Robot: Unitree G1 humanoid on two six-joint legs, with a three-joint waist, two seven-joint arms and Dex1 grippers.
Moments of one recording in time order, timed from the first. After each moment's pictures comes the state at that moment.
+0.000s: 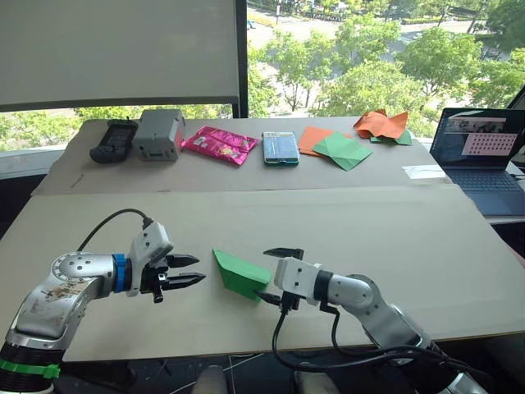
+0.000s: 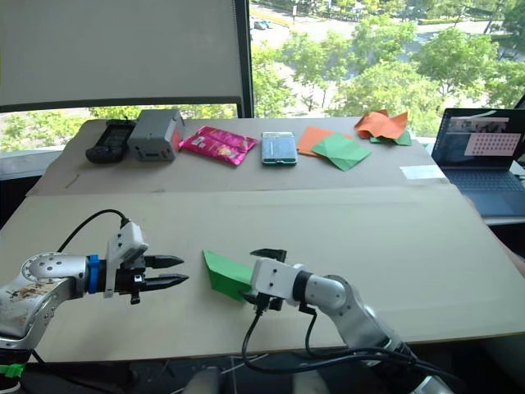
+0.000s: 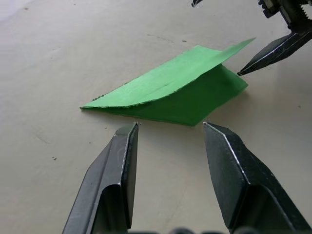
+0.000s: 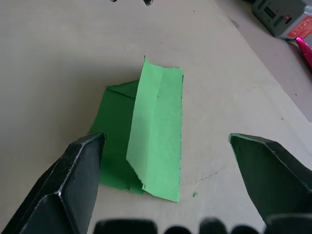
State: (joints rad) left arm -0.11 0.85 0.11 -0.29 -0.44 0.64 -1.10; right arm -0.25 -0.48 0.50 -0.29 -0.11 0.18 0.64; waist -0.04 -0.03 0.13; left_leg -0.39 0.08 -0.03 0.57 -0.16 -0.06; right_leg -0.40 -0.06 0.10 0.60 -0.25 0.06
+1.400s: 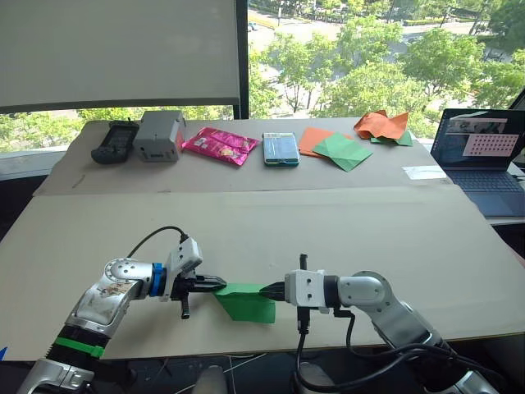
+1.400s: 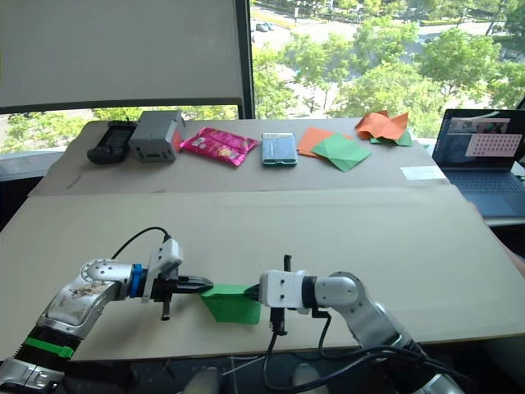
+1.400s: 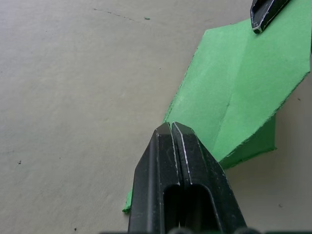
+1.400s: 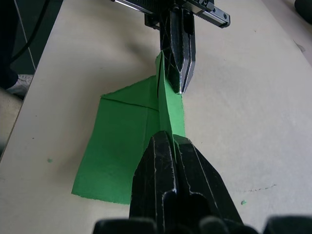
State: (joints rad) left arm -0.24 0.73 -0.18 0.02 -0.31 0.37 -1.19; right arm -0.25 -0.55 0.46 -0.29 -0.02 0.11 0.92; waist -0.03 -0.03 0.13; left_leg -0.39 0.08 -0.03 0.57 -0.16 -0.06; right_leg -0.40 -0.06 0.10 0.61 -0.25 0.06
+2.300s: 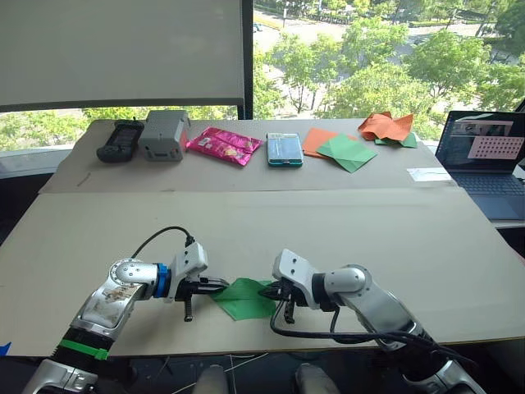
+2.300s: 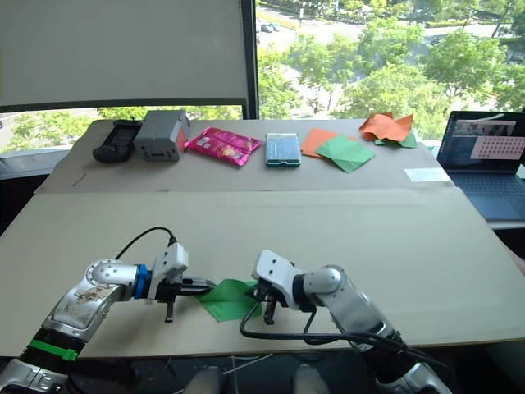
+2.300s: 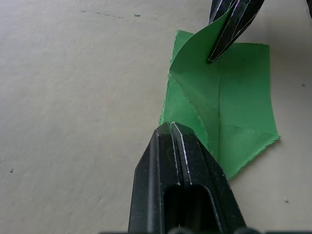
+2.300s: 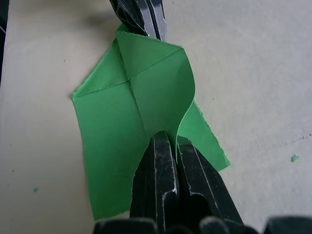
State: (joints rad) left arm -0.23 0.71 -0.18 0.01 -0.27 0.32 -1.19; right arm -0.33 -0.44 0.47 -0.29 0.06 0.65 0.88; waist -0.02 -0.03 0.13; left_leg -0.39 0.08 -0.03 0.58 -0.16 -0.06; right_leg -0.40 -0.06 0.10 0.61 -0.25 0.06
